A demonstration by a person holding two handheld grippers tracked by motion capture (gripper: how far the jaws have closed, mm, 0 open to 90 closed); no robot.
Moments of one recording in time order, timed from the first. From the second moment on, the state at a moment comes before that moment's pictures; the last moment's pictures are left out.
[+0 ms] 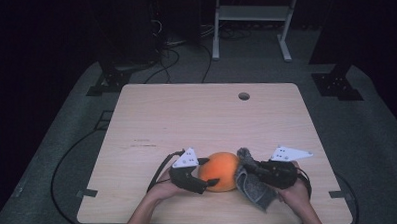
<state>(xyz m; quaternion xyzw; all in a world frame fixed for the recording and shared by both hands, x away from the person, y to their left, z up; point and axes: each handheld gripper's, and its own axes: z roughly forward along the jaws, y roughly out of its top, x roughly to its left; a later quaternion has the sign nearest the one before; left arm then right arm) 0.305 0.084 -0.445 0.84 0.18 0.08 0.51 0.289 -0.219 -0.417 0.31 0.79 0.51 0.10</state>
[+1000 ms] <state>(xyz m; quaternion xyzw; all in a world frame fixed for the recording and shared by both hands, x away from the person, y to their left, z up) 0.296 0.078 -0.439 0.84 0.16 0.08 0.51 0.276 -0.195 -0.407 0.28 0.83 0.47 0.14</state>
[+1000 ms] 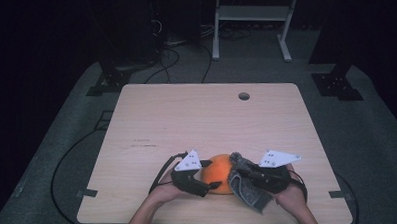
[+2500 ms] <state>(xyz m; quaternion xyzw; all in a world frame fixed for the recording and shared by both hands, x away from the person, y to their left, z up) 0.299 0.075 -0.442 0.85 0.15 0.07 0.50 0.277 -0.192 -0.413 0.27 0.83 0.48 0.14</state>
